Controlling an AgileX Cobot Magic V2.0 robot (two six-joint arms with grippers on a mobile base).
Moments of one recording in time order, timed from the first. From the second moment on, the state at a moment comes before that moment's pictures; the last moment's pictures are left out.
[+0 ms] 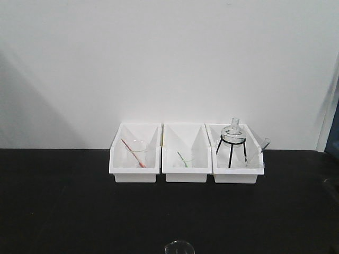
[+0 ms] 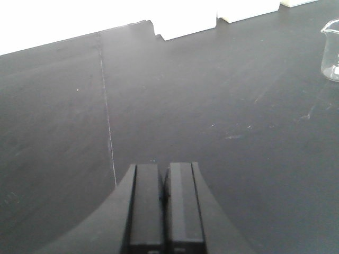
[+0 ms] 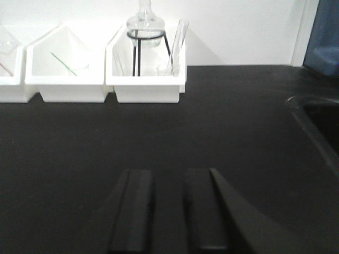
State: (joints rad) left arm -0.20 -0.02 0.04 -0.06 0.37 0.16; right arm 0.02 1.00 -0.19 -0.08 -0.46 0.10
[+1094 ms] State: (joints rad) left arm -0.20 -0.02 0.04 -0.06 0.37 0.16; right arm 0.30 1.97 -0.54 -0.56 -1.13 0.15
